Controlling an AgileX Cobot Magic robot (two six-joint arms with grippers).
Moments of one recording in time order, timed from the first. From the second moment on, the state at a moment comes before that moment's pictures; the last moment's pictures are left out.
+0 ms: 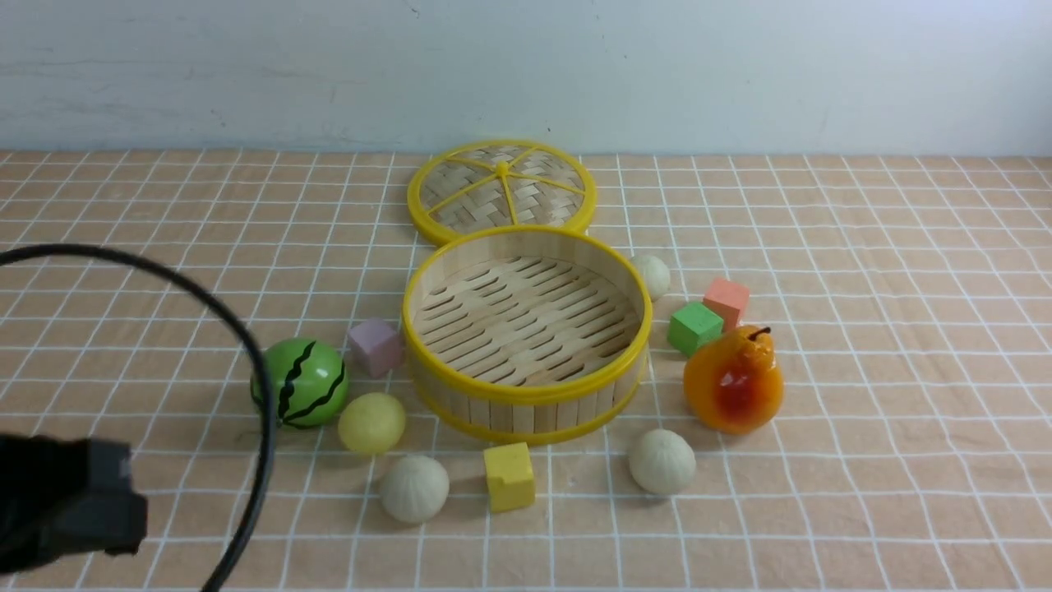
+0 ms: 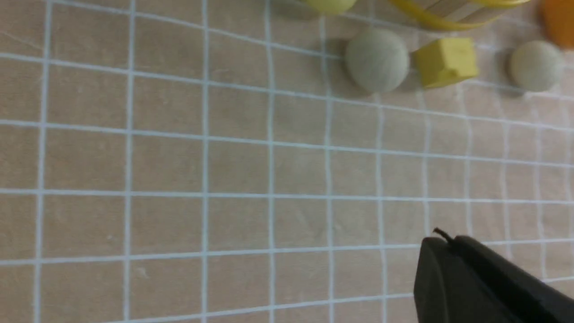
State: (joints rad) right arm -0.07 -0.01 0.02 0.04 0.39 0.08; left arm -0.03 0.93 -0.79 -0.39 0.98 -0.02
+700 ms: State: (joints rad) right arm -0.07 -0.01 0.02 0.04 0.39 0.08; left arm -0.54 1.82 -1.33 -0.01 0.95 -0.13
